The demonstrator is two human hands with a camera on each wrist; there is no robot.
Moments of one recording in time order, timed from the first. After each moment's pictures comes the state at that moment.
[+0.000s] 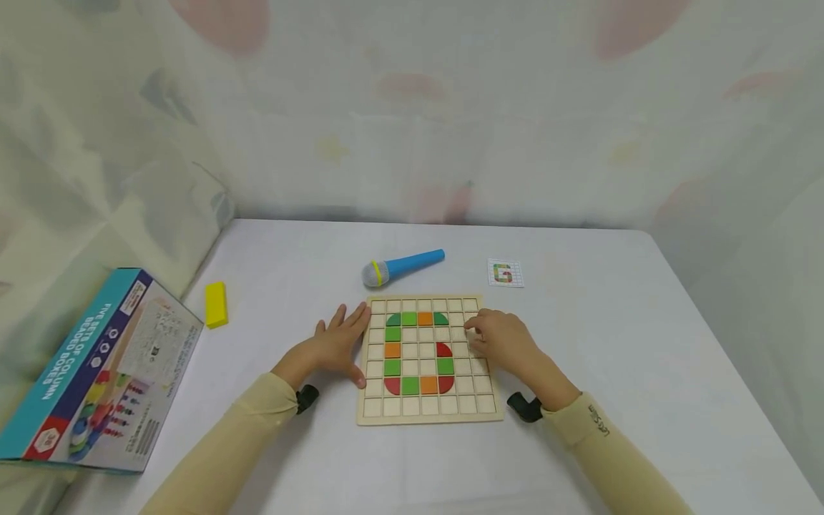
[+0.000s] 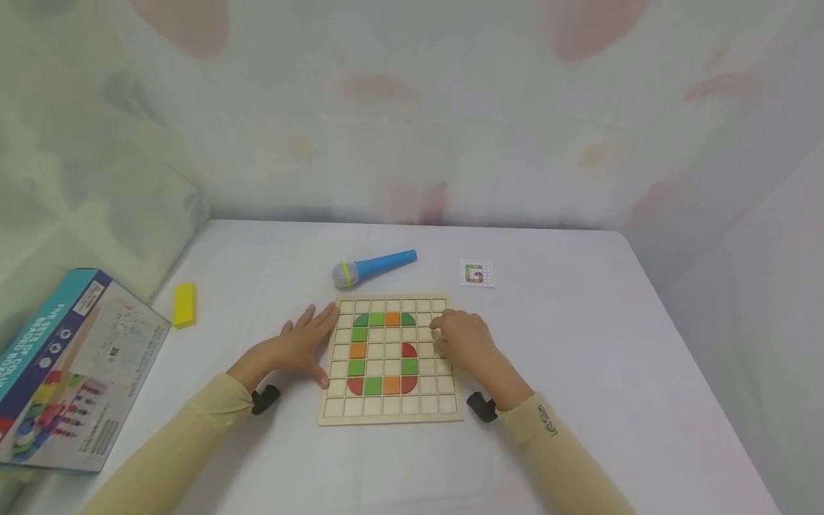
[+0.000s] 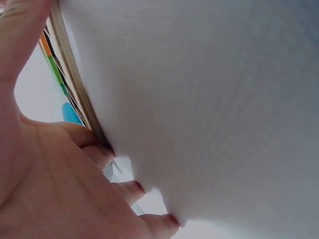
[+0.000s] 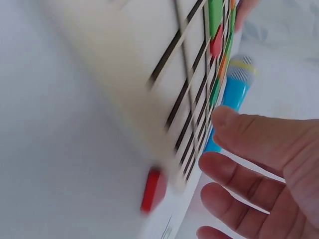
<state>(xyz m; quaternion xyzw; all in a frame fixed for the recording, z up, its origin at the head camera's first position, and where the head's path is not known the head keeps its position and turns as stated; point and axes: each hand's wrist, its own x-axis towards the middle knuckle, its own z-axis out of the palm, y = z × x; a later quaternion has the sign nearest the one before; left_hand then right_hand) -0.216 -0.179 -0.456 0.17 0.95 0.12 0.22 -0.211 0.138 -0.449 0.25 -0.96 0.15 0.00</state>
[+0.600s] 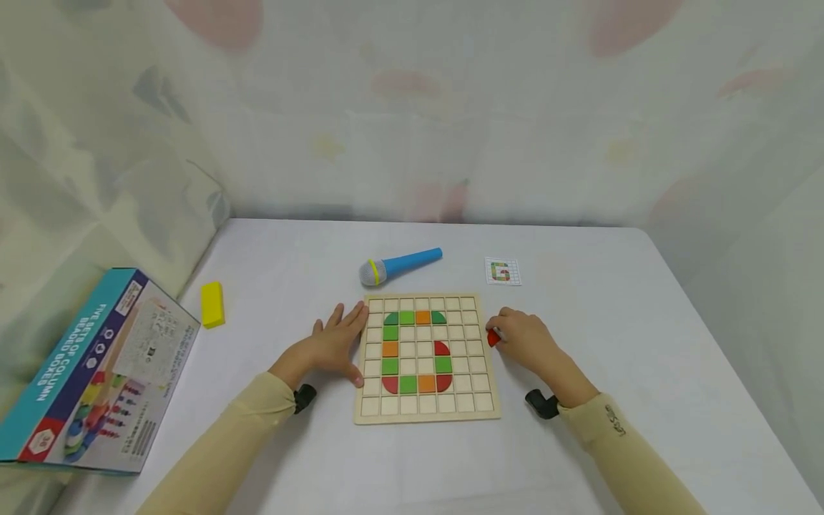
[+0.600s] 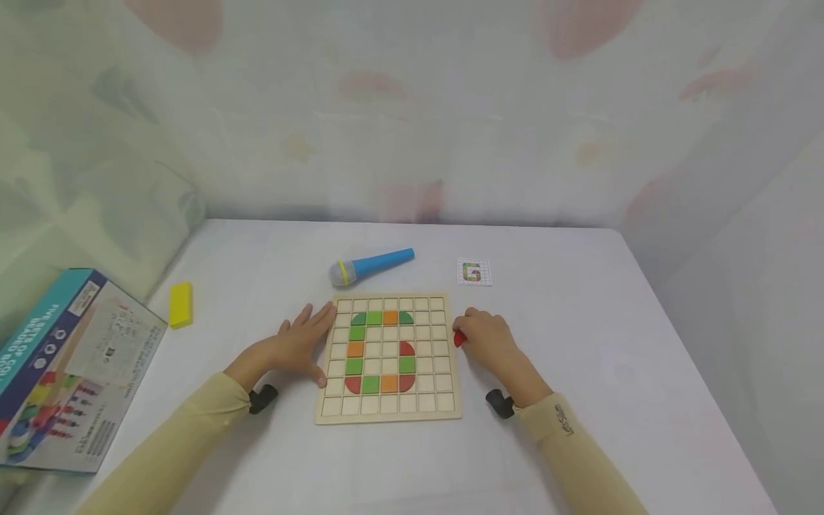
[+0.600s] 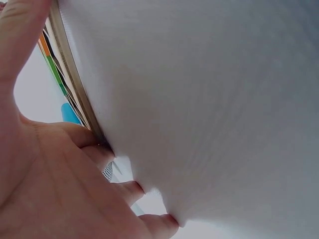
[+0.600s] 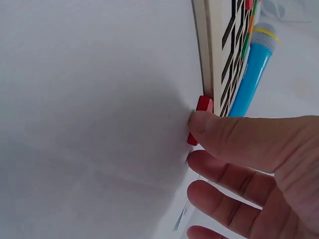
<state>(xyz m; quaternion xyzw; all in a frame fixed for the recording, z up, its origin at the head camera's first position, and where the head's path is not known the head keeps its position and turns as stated) -0.214 -0.180 -0.455 0.18 0.95 0.13 0.22 -0.217 0.173 -0.464 0.22 -0.97 0.11 -0.02</state>
